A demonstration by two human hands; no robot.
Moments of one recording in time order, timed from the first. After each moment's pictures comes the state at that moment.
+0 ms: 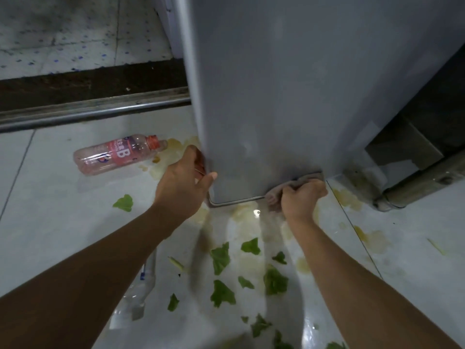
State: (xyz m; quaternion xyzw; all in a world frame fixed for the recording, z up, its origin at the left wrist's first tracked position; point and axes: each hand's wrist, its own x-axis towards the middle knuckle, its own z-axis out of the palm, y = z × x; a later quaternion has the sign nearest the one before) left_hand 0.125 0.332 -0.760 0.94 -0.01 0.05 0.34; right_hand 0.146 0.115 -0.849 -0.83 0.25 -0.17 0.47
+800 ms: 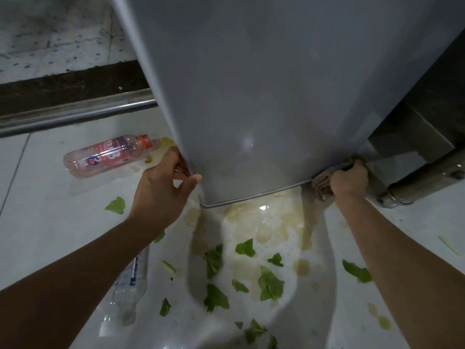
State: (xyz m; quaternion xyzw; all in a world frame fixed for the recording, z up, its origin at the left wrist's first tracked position) left_hand 0.122 0.332 -0.765 0.94 -0.05 0.12 0.31; right_hand 0.184 0.012 -0.847 -0.81 0.37 -0.15 0.43
